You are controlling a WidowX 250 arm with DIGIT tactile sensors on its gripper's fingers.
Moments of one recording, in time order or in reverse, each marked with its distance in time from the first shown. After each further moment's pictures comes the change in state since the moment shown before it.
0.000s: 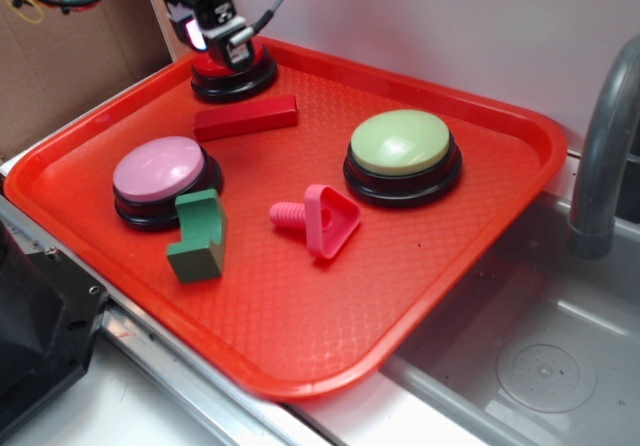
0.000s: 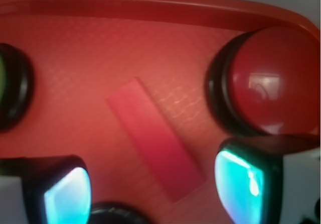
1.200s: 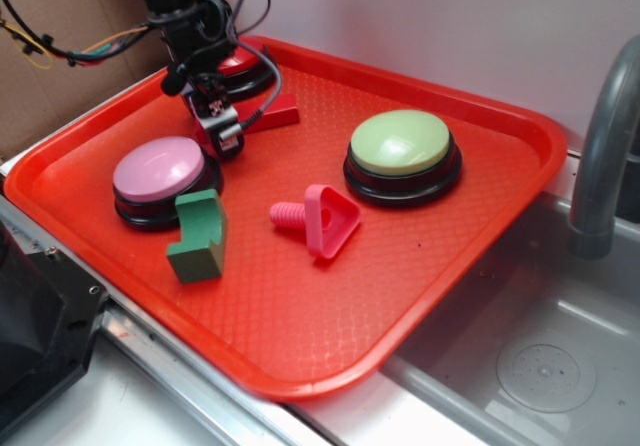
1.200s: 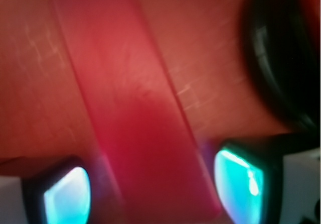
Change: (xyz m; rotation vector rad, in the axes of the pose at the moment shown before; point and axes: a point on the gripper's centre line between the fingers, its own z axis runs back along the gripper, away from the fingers) arm -0.025 0.007 -0.055 0.077 0.074 -0.126
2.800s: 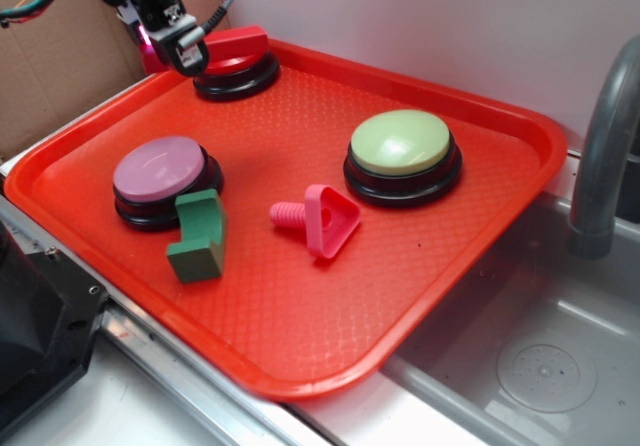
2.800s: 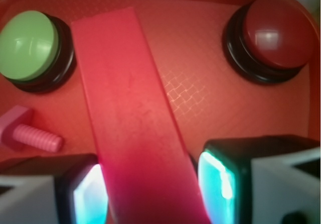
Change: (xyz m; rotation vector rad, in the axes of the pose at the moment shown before) arm -0.006 -0.066 0.102 -0.027 -0.075 0.137
